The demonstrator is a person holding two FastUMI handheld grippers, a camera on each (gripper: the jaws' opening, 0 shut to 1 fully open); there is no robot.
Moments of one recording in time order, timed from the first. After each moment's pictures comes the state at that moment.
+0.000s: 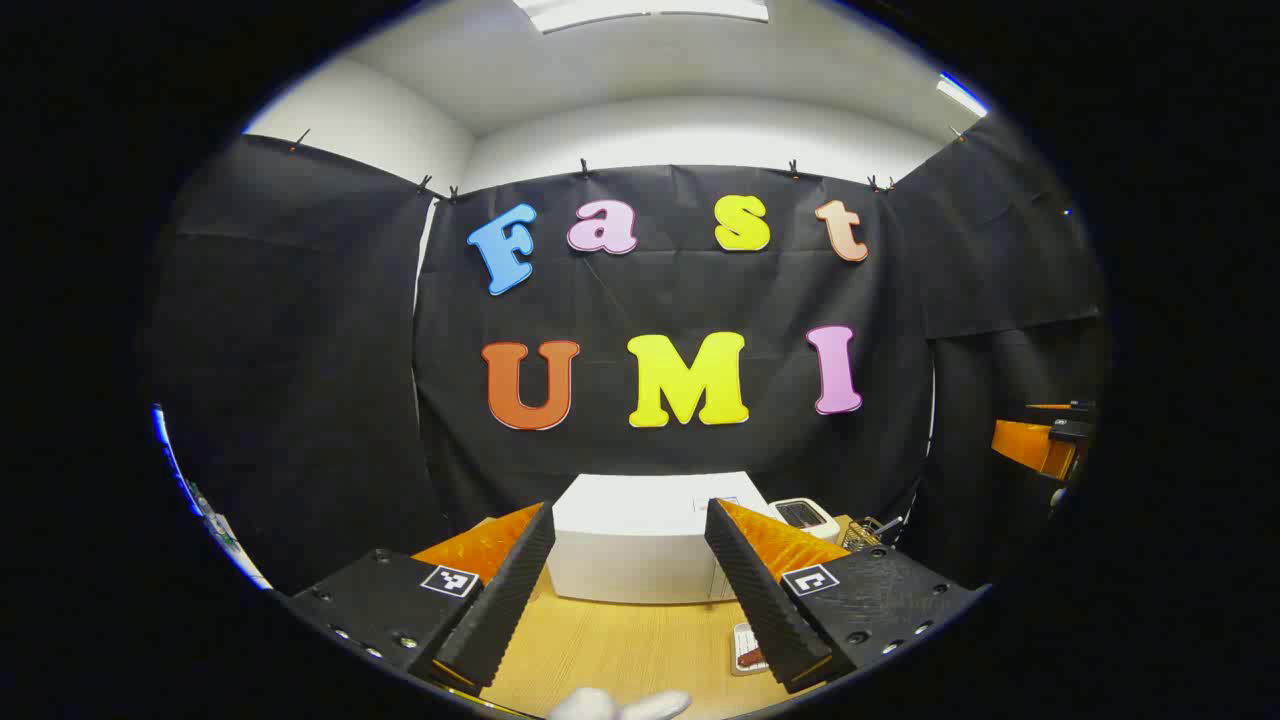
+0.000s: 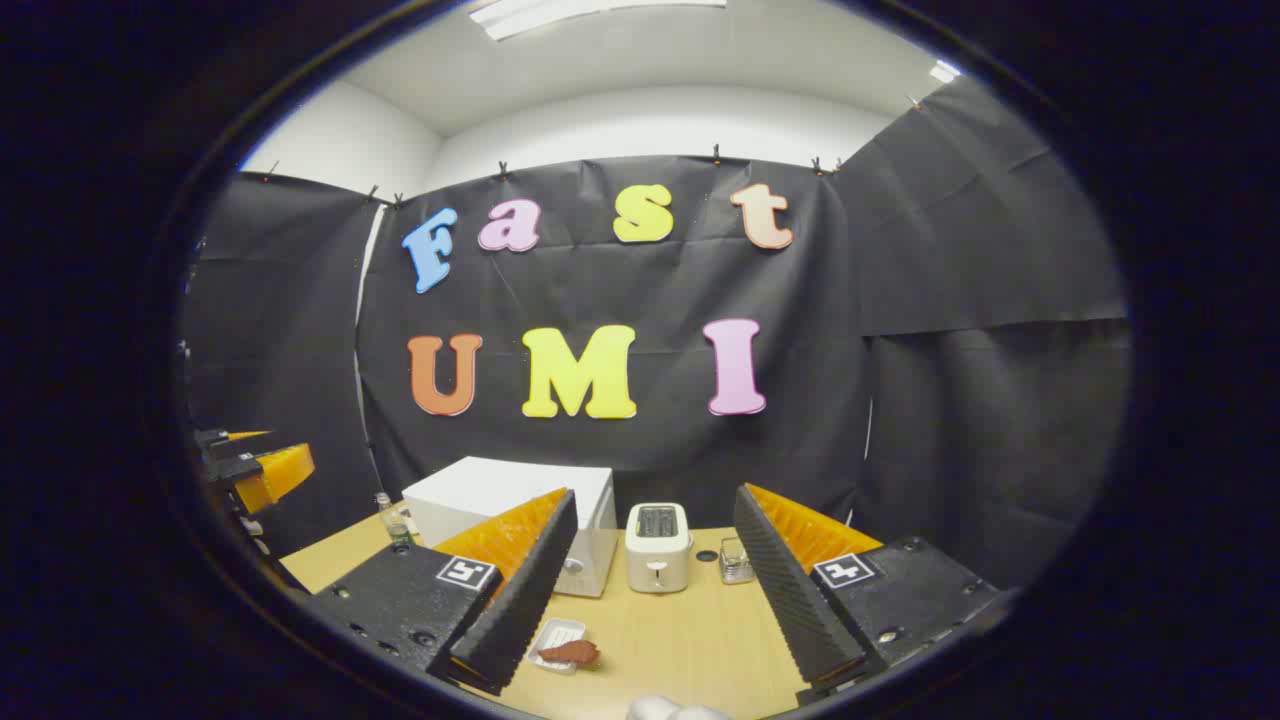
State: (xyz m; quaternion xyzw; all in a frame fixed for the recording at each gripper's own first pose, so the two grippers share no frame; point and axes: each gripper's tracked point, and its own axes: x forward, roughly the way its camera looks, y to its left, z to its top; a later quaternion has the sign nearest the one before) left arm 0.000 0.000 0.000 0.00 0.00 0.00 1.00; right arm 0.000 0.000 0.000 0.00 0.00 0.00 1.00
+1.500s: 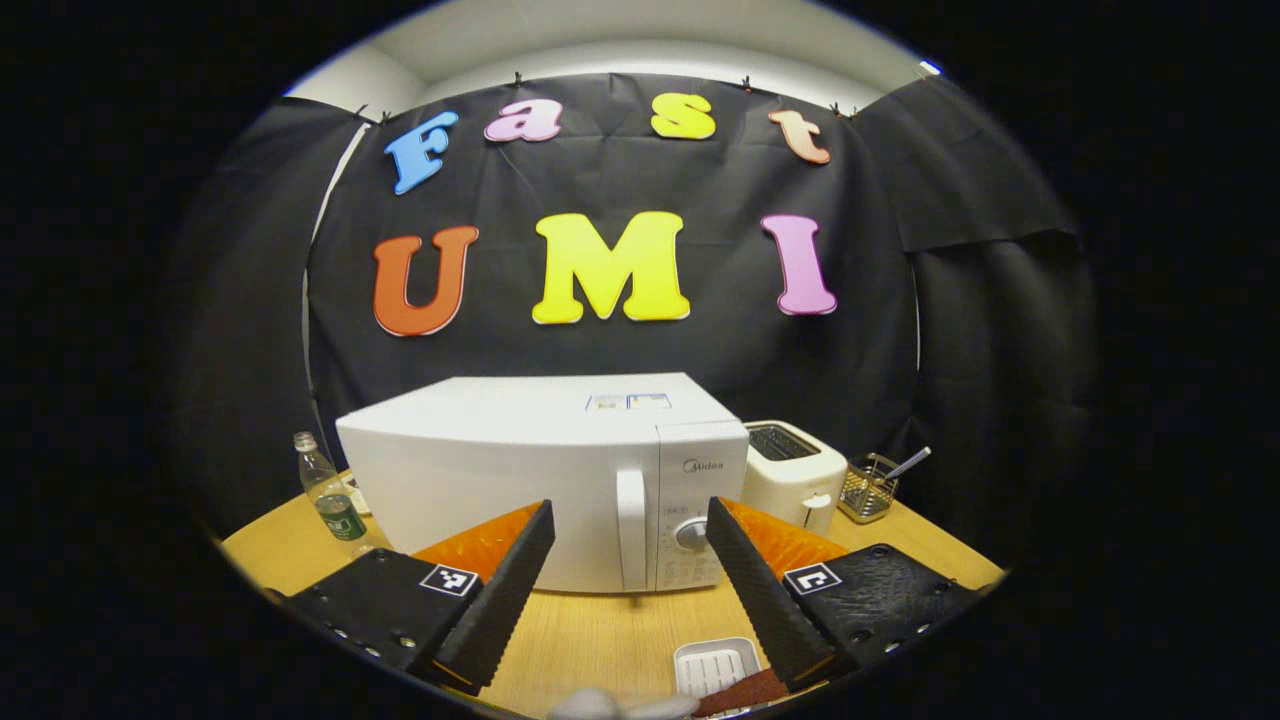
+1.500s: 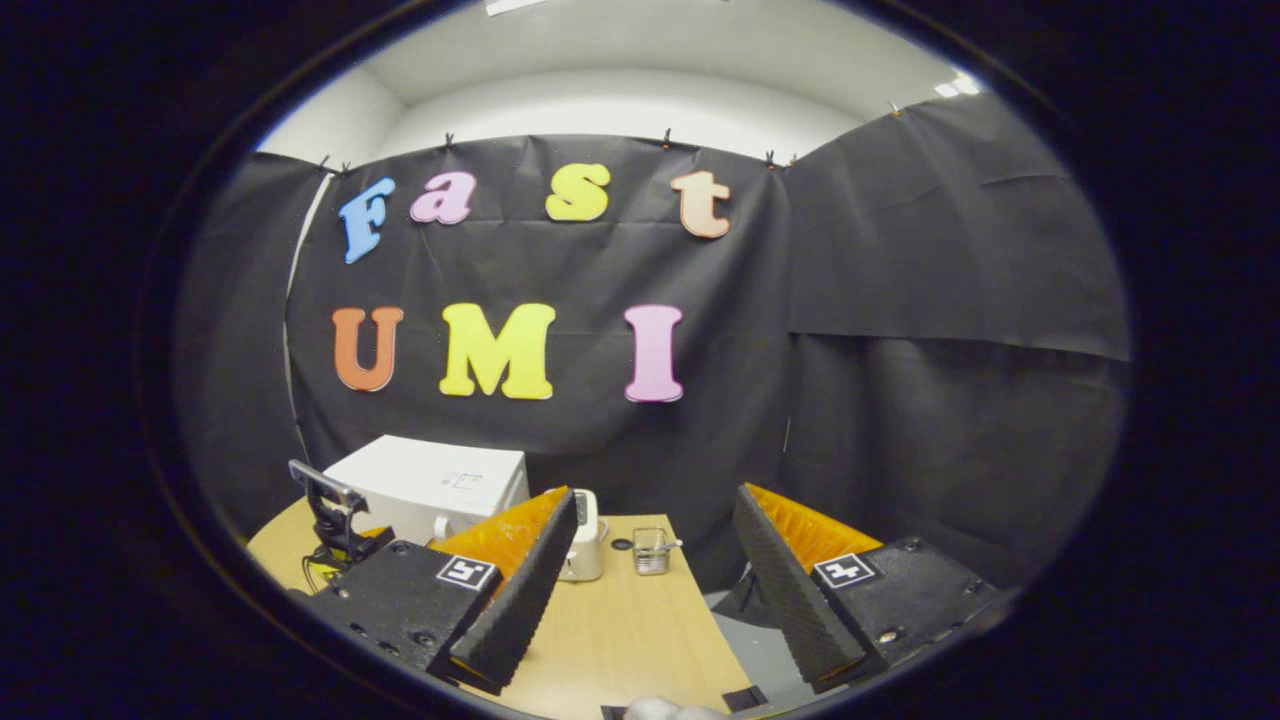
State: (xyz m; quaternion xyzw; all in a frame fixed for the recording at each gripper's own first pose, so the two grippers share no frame) left arm 0.211 -0.149 -0.245 0.00 0.08 -0.07 0.99; right arm -0.005 -0.091 0.013 -0.03 0.05 -0.12 0.99
